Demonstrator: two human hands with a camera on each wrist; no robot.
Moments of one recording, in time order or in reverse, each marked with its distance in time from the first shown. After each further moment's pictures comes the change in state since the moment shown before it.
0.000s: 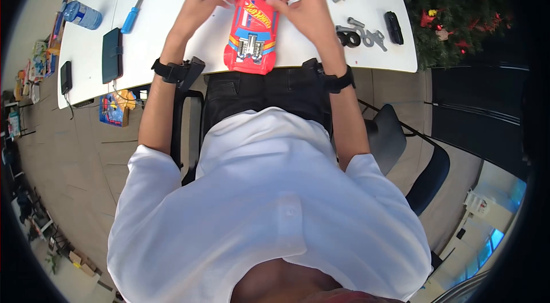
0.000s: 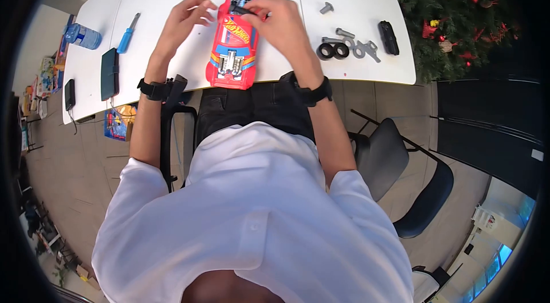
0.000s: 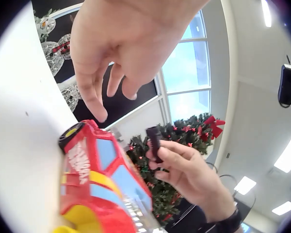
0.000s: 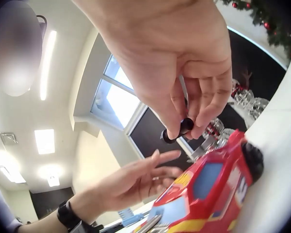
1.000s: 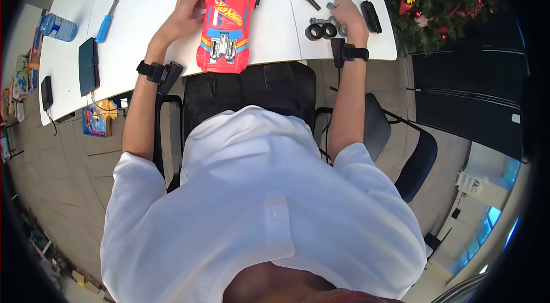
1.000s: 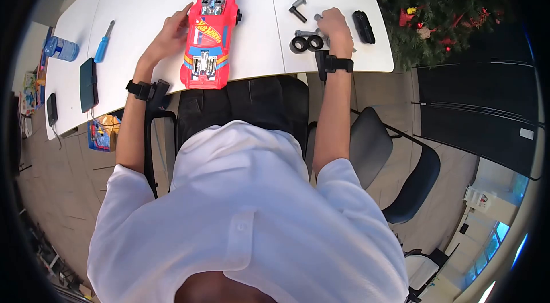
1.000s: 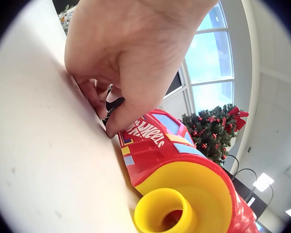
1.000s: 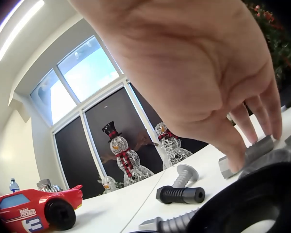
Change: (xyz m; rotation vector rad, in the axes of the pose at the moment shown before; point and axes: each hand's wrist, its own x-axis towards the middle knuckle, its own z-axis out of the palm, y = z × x) left_hand -0.003 -0.078 0.018 0.421 -0.140 0.112; right_hand -0.026 0.156 -0.128 -0.775 -0.274 0.602
